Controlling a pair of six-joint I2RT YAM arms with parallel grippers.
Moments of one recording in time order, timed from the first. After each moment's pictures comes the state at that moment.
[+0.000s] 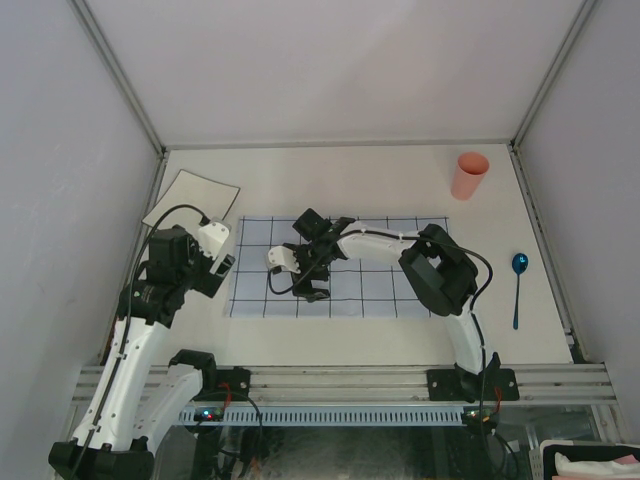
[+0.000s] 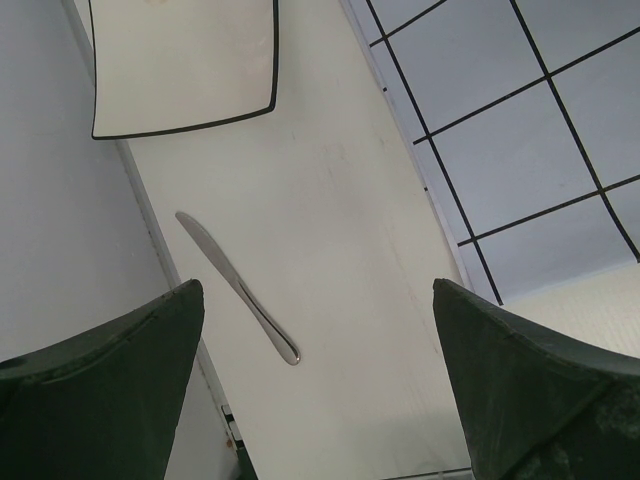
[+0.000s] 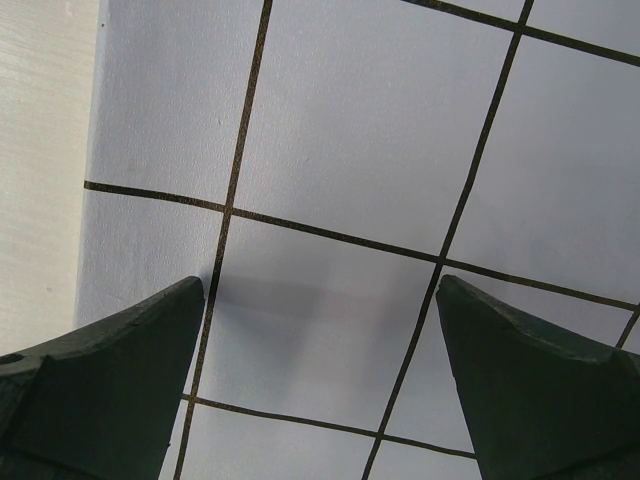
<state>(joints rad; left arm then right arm) -0.14 0.73 0.81 -0.79 -0.10 0.47 0.86 2.11 1.50 -0.60 -0.50 -0.84</state>
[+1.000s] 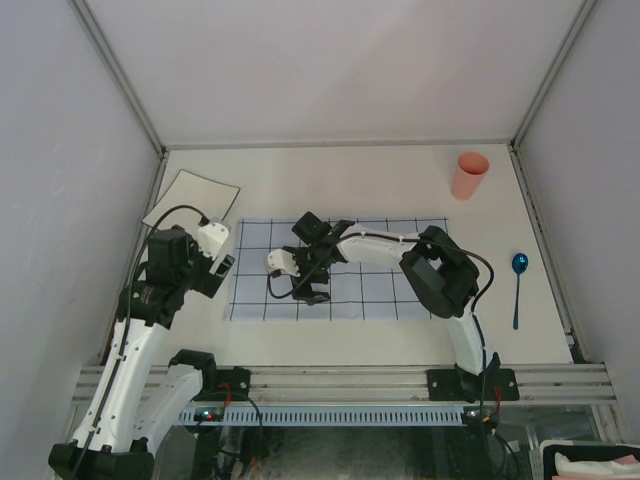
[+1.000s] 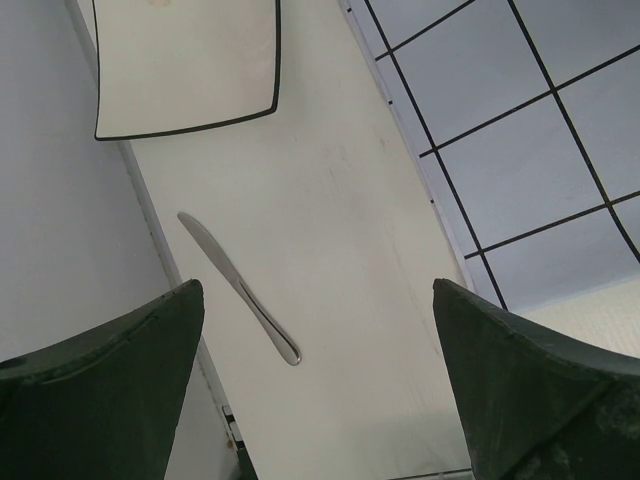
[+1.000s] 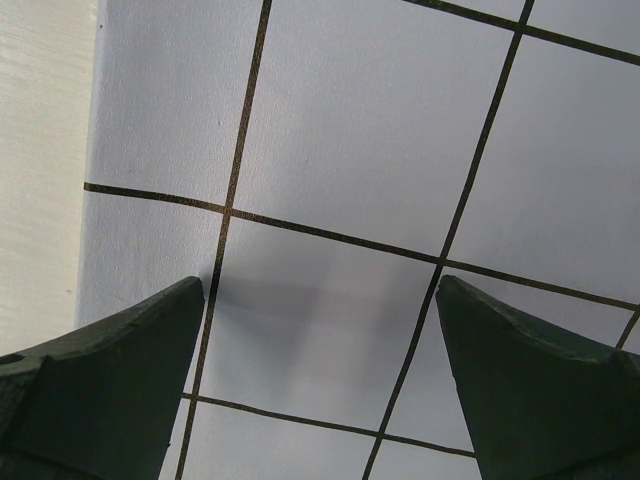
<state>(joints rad) -0.14 0.72 0.81 -0.79 -0.10 0.47 0.88 2.09 1.48 -0.60 -0.49 -0.83</state>
